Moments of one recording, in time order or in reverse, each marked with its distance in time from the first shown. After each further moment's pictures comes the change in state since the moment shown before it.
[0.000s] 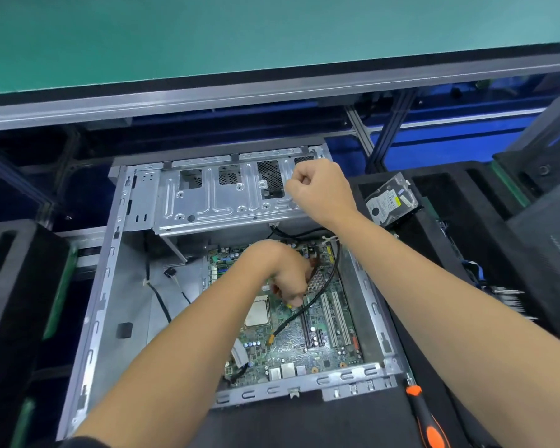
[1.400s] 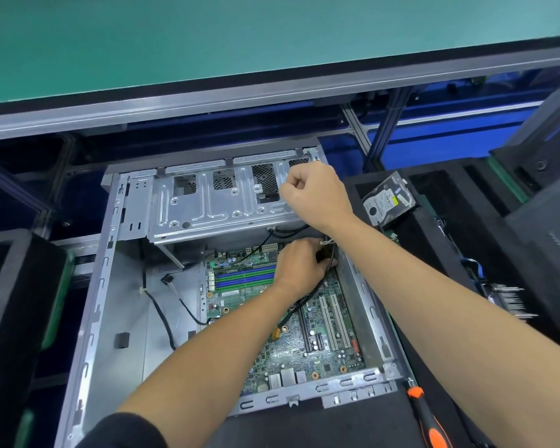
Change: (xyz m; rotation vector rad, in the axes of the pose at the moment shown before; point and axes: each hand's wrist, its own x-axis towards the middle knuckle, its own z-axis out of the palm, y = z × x) left_hand 0.069 0.014 0.036 -0.477 1.222 0.010; right_hand 0.001 0.001 0.003 -0.002 -0.004 0.006
